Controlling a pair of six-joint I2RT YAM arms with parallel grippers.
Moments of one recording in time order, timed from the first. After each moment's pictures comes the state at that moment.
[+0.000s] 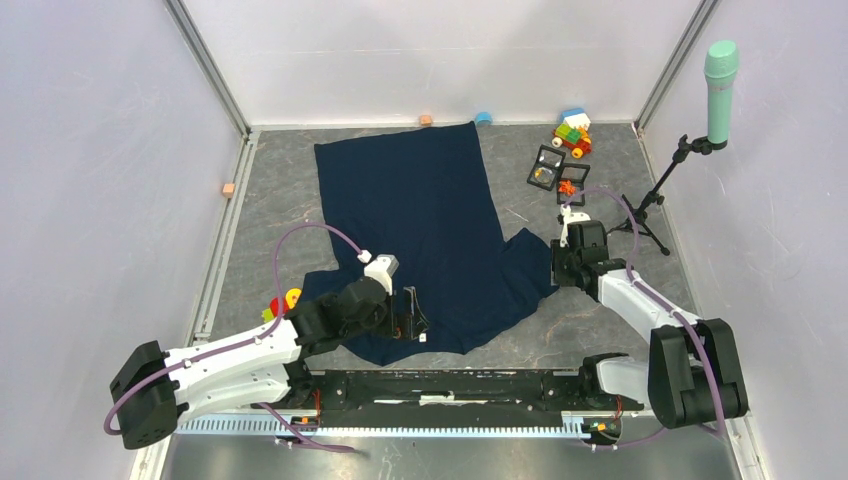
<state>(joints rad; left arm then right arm) -1.00 0.90 0.43 -0.25 -0.10 -0.79 0.15 1.22 0.53 -0.24 0.06 0.11</state>
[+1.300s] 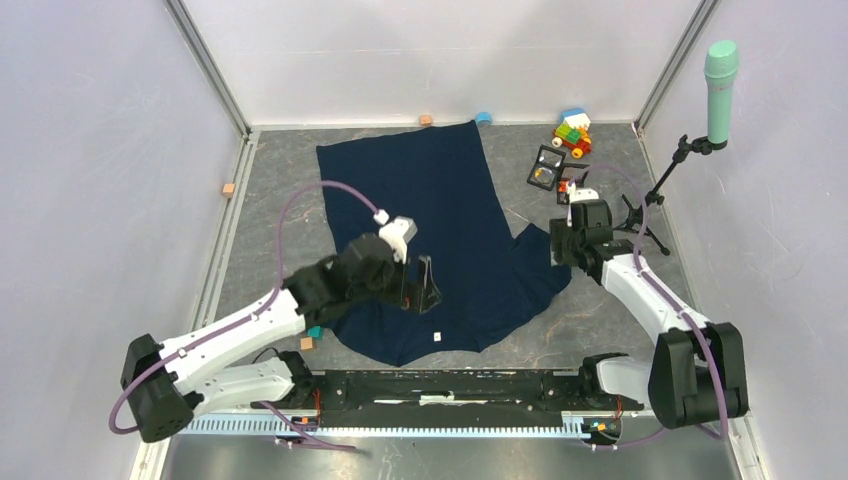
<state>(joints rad) -0.94 0.99 0.73 -0.39 0.00 -0.60 0.15 1.24 0.67 -0.34 0.24 0.05</state>
